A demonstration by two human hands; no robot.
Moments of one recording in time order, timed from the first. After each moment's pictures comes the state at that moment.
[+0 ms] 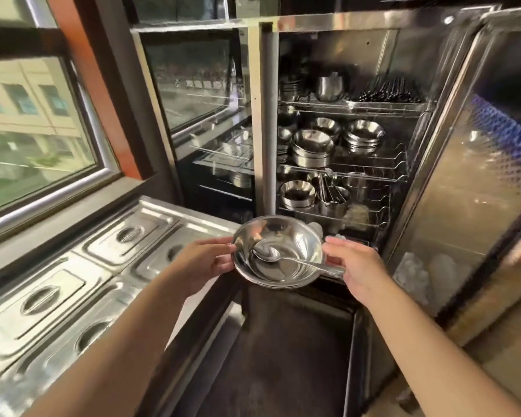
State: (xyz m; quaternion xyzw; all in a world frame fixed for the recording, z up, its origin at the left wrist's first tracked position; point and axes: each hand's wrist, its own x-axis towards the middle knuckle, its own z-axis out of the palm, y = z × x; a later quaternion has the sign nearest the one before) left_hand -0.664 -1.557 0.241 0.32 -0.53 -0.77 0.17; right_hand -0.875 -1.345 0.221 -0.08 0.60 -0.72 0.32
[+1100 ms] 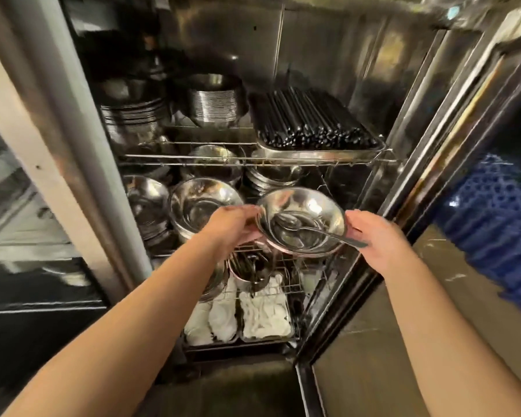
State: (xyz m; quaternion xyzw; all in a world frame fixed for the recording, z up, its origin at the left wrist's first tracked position) left_hand -1.268 -1.756 0.253 0.18 -0.57 -0.80 -0.02; right_hand -1.309 -1.486 0.281 0.13 0.57 -0.81 0.08
